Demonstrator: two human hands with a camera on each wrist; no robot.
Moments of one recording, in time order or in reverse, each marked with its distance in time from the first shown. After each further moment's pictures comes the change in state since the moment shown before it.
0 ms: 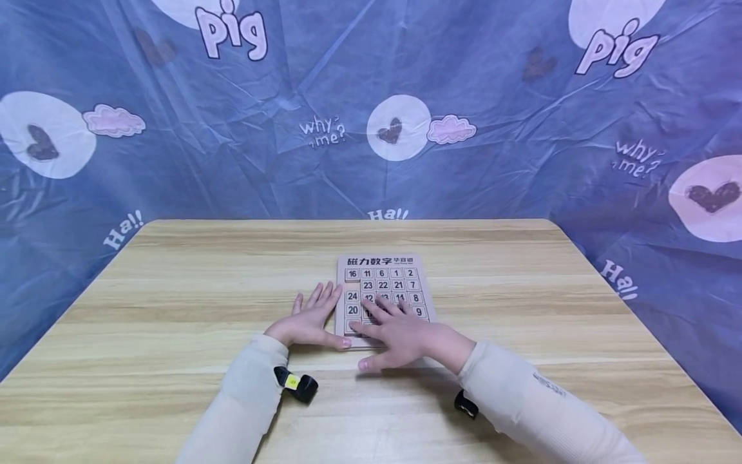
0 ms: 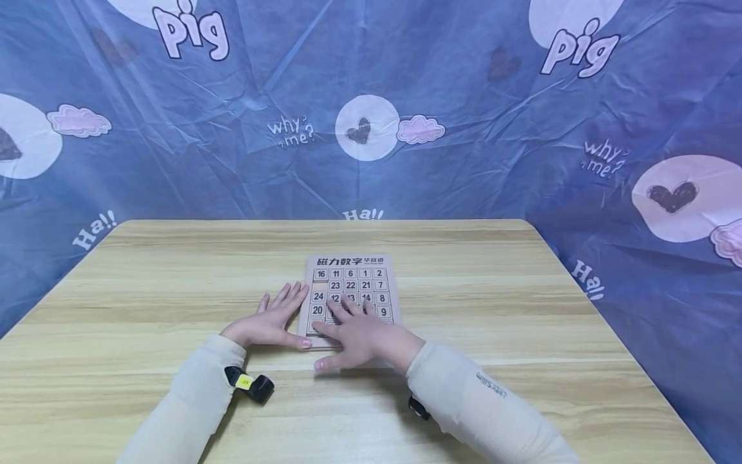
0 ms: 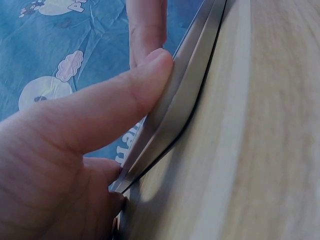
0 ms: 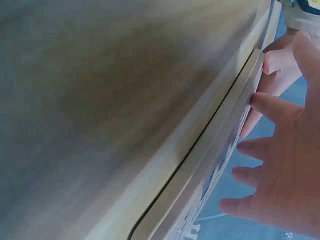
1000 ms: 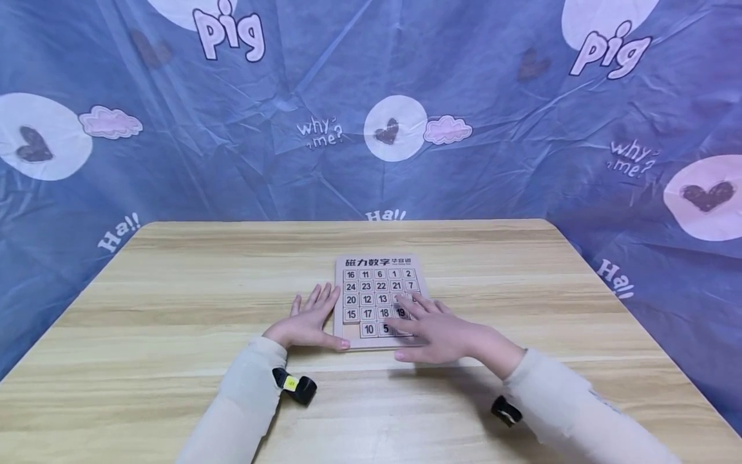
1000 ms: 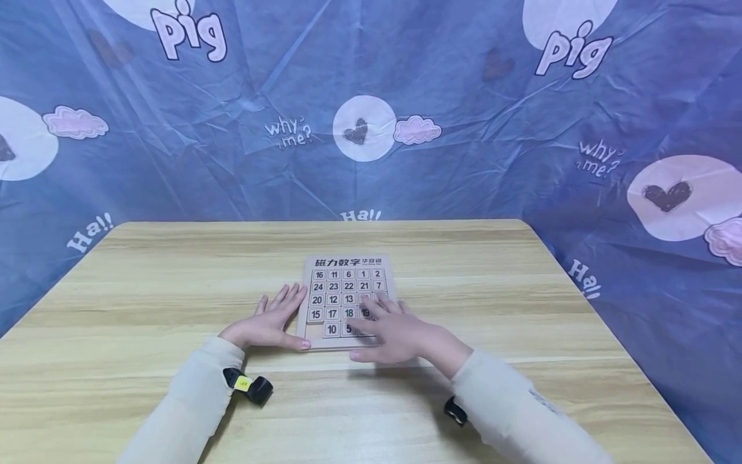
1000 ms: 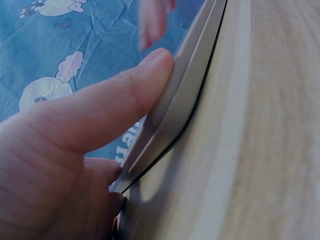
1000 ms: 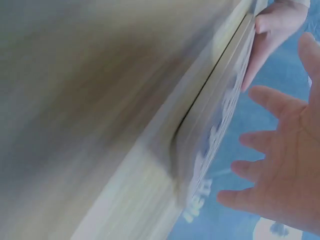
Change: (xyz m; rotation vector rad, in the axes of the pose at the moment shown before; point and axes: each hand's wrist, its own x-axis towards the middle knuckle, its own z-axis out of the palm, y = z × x) left_hand -0.001 -0.001 0.003 -0.020 0.024 0.000; right_hand -0.045 0.034 0.002 0.119 0.108 0.014
